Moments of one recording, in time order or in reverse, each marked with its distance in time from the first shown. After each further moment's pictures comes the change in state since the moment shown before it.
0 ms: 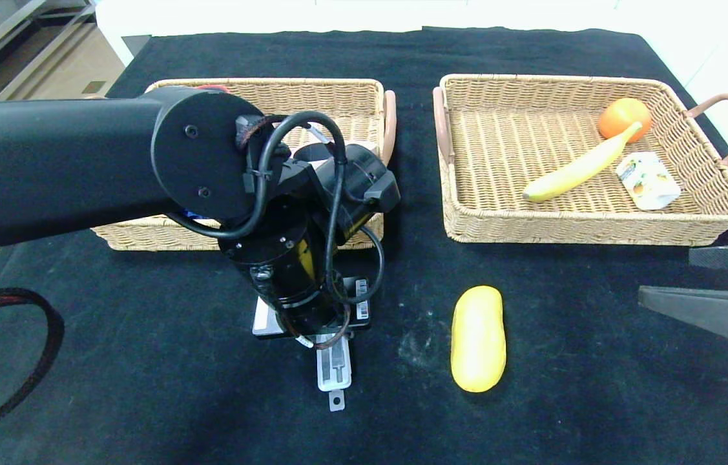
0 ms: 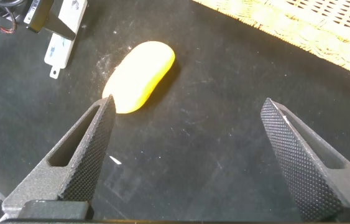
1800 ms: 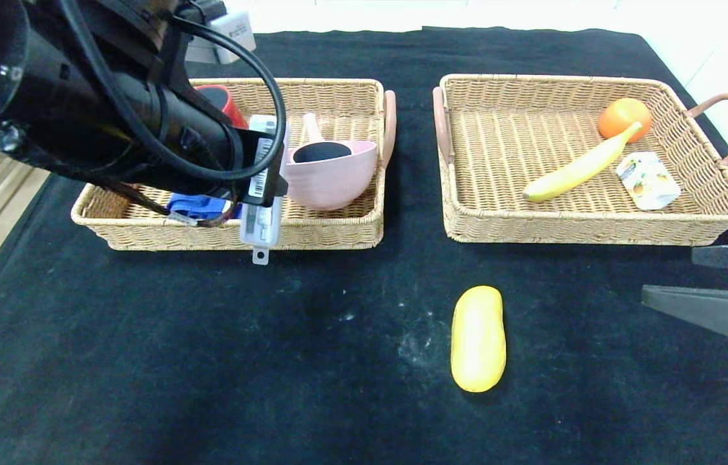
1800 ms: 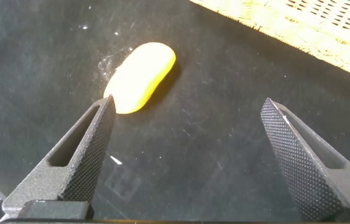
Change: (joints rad) left arm 0.109 -0.304 -0.007 -0.302 0.177 0.619; right arm 0.001 -0.008 0.000 0.000 0.000 0.000
